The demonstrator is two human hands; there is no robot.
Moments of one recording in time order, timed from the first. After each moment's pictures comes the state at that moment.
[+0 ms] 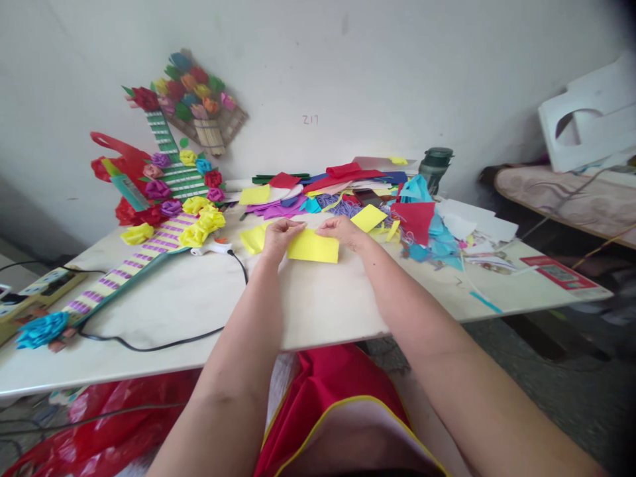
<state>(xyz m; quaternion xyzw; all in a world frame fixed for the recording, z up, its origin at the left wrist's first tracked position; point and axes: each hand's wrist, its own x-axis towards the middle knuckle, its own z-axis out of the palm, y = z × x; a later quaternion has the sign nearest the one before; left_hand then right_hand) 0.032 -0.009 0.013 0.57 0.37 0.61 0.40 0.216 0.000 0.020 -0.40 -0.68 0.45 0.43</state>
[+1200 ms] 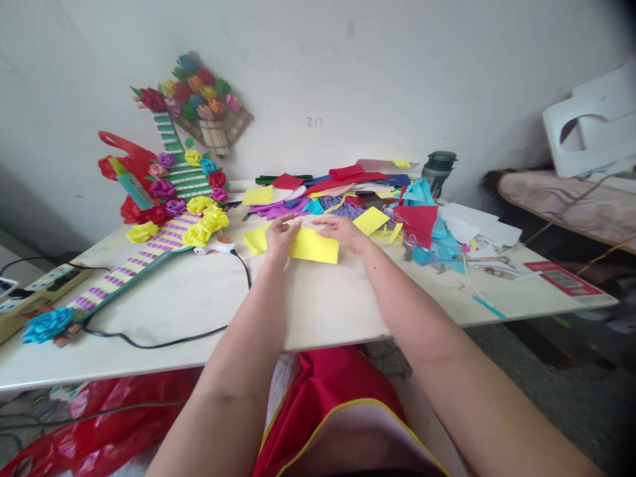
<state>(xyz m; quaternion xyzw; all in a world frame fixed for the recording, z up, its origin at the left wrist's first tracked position) 0.036 -0.010 0.013 0.52 0.41 0.66 0.36 0.208 -0.009 0.028 -0.34 -0.67 0.48 0.46</state>
